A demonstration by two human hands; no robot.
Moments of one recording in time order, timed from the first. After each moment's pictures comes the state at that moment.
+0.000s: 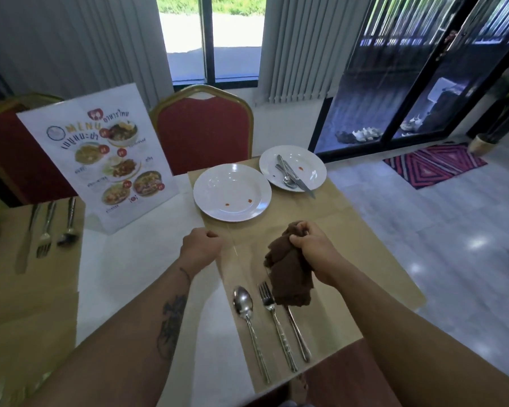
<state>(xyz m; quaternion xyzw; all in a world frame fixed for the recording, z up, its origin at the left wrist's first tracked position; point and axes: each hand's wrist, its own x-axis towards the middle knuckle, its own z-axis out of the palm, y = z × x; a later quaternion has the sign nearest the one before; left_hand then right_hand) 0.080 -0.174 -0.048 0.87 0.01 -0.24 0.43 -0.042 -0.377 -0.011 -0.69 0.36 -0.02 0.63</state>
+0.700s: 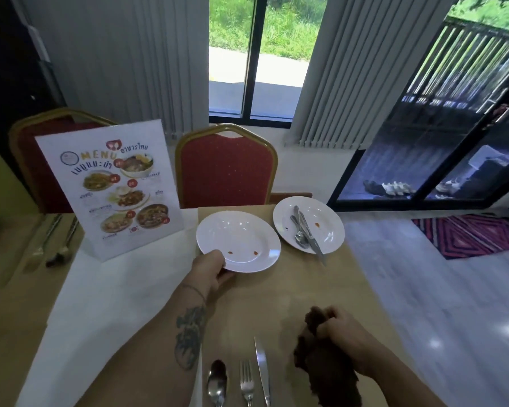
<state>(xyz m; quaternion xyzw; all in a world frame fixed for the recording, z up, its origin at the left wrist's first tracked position) 0.145 -0.247 -0.034 0.58 0.30 -0.24 0.72 -0.030 -0.461 0.000 -0.74 0.38 0.20 0.51</state>
